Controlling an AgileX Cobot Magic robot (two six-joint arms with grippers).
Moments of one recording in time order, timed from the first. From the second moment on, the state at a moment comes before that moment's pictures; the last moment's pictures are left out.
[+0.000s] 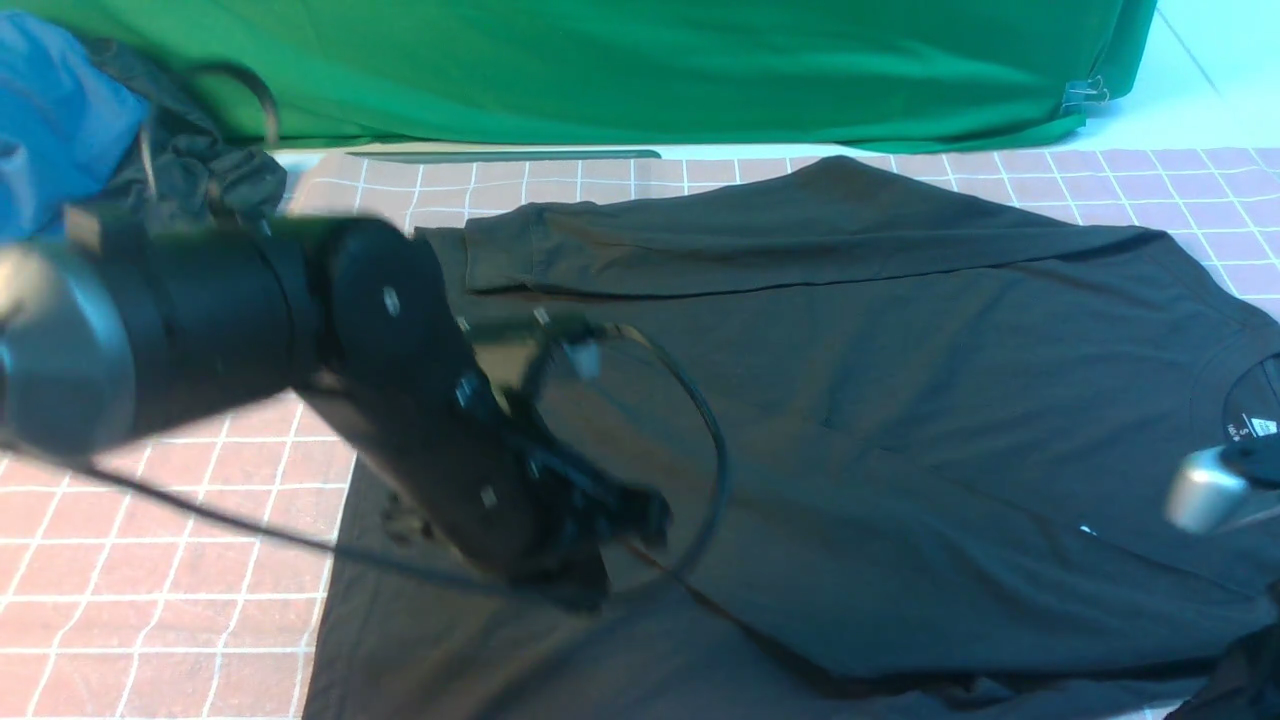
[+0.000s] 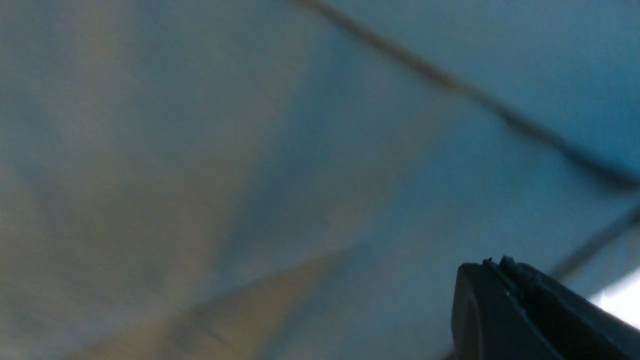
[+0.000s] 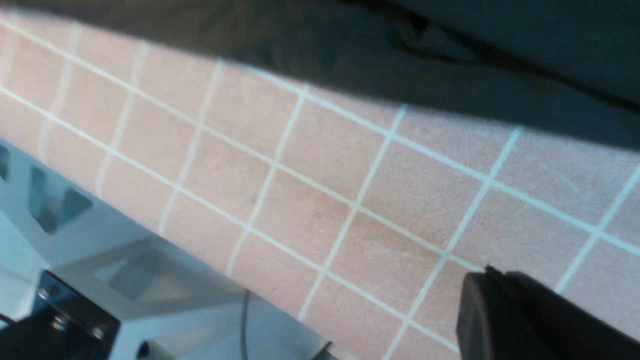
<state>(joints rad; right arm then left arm) 0.09 1.12 -0.62 0.42 1.07 -0.45 -0.55 1.58 -0.98 -0.35 0.82 -0.10</state>
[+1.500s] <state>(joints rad) 0.45 1.55 -0.64 0.32 0.45 -0.35 -0.62 1.31 -0.93 -0.23 0.81 -0.26</state>
